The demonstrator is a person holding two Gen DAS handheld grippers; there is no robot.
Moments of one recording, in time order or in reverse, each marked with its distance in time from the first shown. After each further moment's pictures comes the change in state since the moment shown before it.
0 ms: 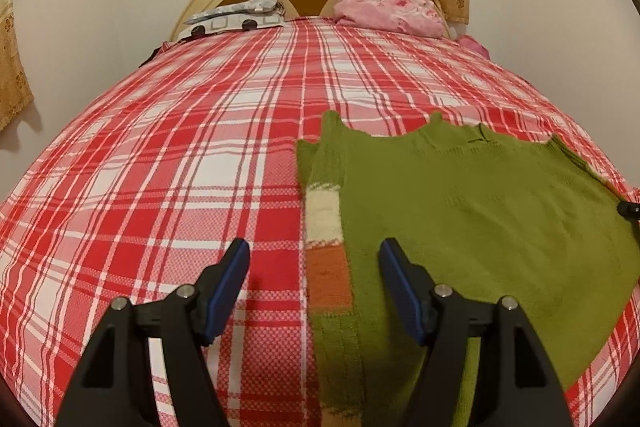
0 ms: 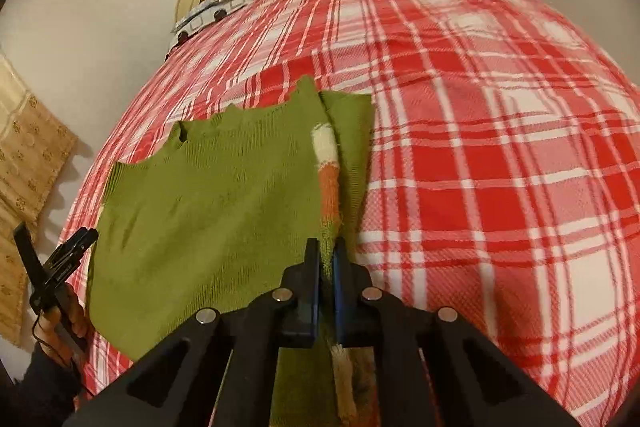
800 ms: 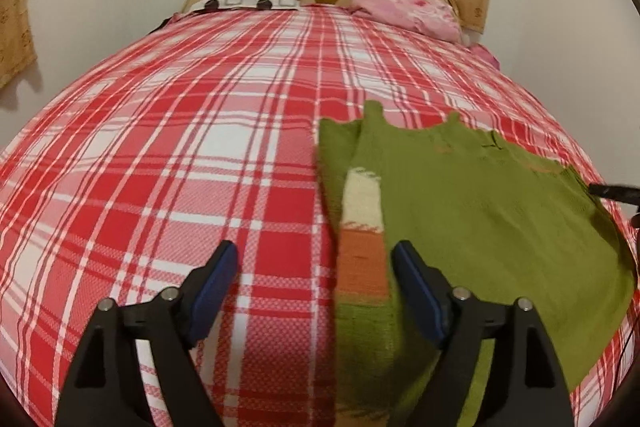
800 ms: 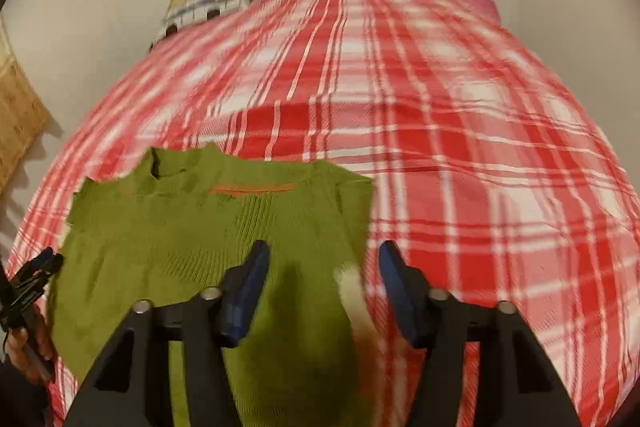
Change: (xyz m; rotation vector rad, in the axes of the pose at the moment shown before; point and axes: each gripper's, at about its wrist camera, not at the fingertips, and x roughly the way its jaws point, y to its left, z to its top) left arm 0.011 0.017 -0.007 -0.115 0.047 -0.022; right arm 0.036 0.030 0.069 -0.149 -0.004 -0.160
